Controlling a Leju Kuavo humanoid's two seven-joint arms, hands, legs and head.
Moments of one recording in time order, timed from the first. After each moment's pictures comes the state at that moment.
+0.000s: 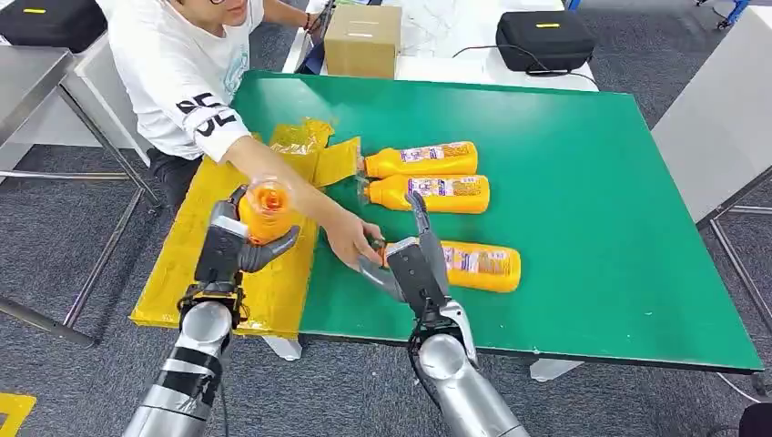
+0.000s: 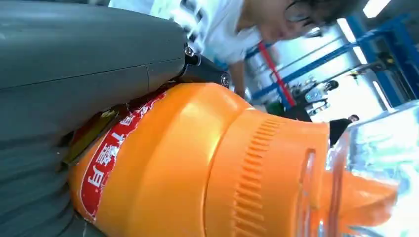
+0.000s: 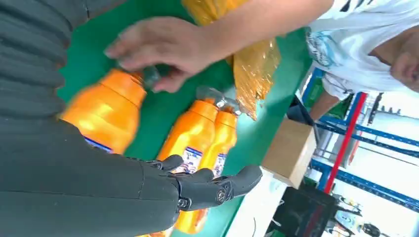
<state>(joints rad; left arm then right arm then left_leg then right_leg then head) -0.30 -0.13 -0.15 -1.19 -0.41 0.28 -0.44 -0.31 0.24 0.46 -1.12 0.39 -0.38 -0.29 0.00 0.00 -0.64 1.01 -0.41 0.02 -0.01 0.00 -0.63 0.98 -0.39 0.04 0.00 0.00</state>
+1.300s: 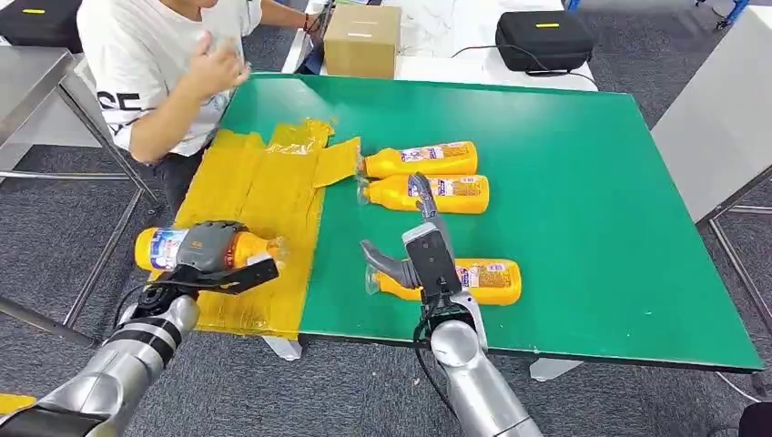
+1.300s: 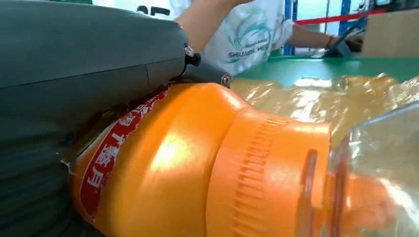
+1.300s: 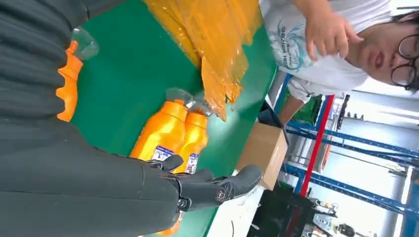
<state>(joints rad) -0.56 0.15 -0.28 -0.52 -1.05 0.41 -0.33 -0.33 0.23 0.43 -1.18 0.33 -0.29 -0.32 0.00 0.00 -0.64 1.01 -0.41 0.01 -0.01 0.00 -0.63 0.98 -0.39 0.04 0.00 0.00</state>
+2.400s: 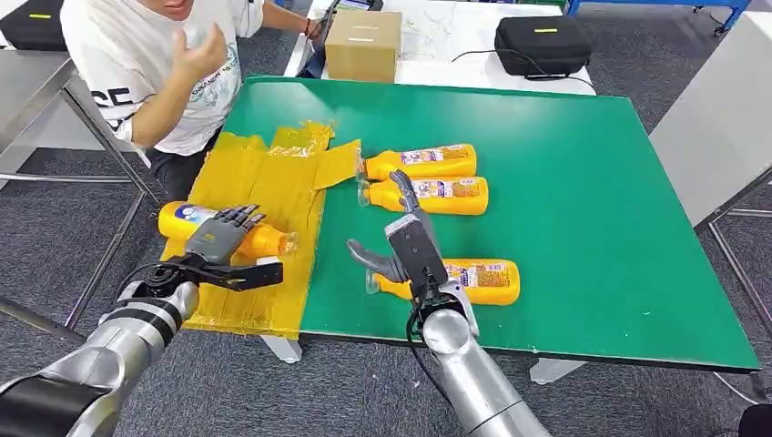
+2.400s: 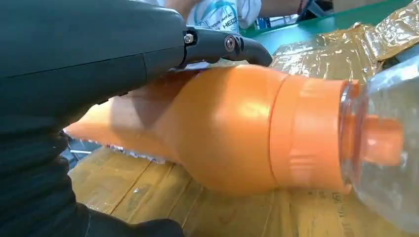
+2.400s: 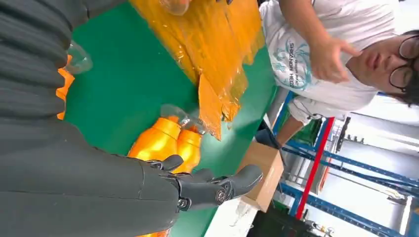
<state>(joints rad) -0.68 0.16 -0.36 -0.38 -1.19 0.22 -0.33 -0.40 0.24 0.46 -1.08 0.32 -0.24 -0.32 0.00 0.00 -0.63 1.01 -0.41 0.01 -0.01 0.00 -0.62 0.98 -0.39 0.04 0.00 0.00</state>
